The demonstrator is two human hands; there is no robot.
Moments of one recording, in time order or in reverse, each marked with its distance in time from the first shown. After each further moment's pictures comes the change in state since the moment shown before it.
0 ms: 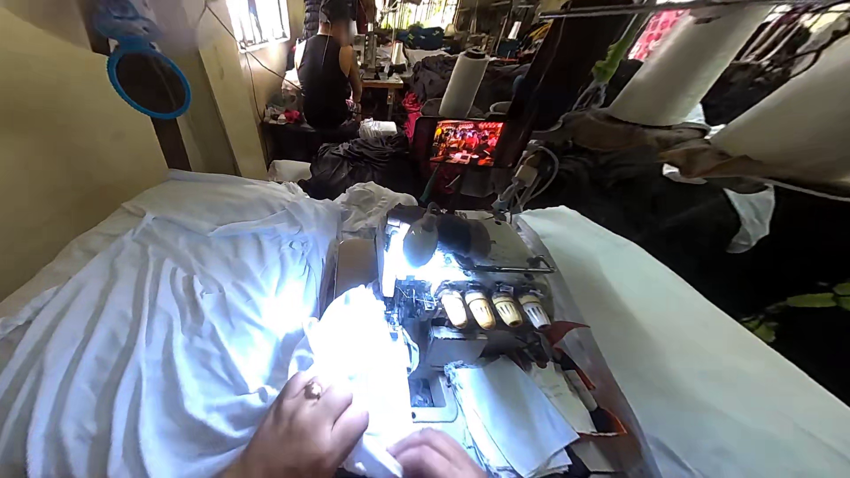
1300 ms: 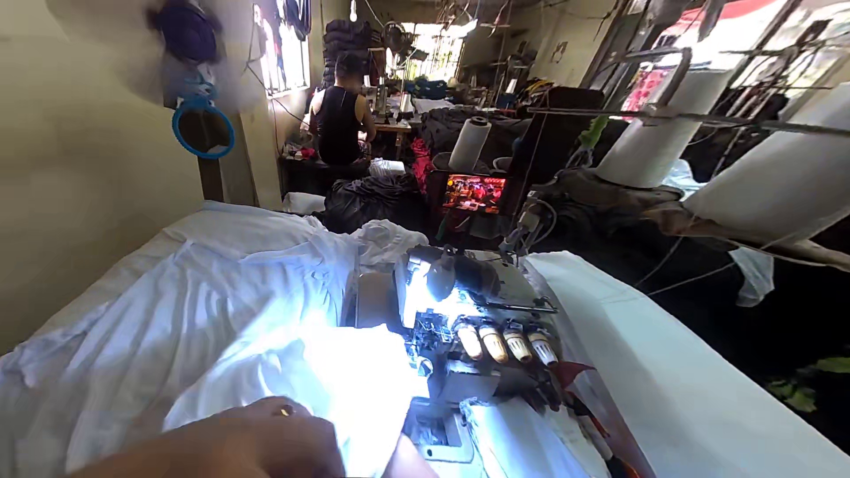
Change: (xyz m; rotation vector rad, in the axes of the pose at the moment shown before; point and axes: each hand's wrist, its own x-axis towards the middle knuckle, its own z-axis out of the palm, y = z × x) left_hand 0.011 -0.055 -0.170 -0.920 -0.326 0.118; right_hand 0.117 -0.038 0.076 -0.301 -0.419 0.020
